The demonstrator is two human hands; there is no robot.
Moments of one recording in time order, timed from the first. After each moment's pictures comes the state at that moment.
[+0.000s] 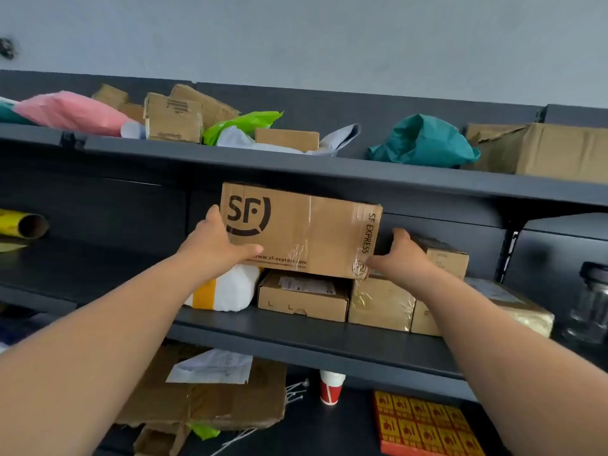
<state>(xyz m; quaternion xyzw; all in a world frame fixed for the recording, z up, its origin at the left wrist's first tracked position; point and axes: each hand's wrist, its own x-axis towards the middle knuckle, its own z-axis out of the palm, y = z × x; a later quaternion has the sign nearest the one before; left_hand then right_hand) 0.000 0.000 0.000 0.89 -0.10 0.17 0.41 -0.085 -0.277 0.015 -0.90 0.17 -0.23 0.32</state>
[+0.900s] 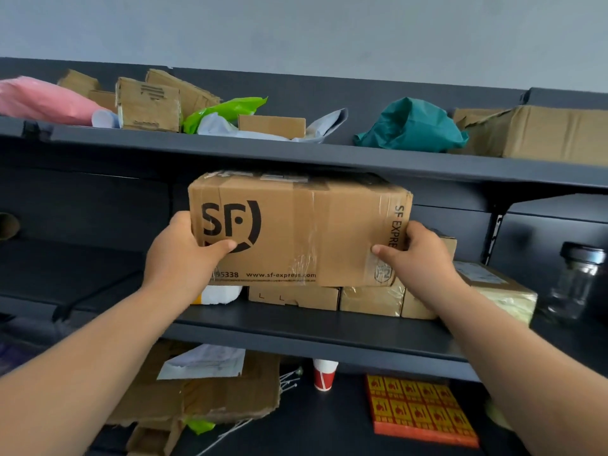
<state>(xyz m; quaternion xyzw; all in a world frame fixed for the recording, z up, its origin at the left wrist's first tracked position) -0.051 0.005 -0.019 0.81 -0.10 0.29 0.50 -0.137 -0.274 0.003 -0.87 0.13 -0.35 0.33</state>
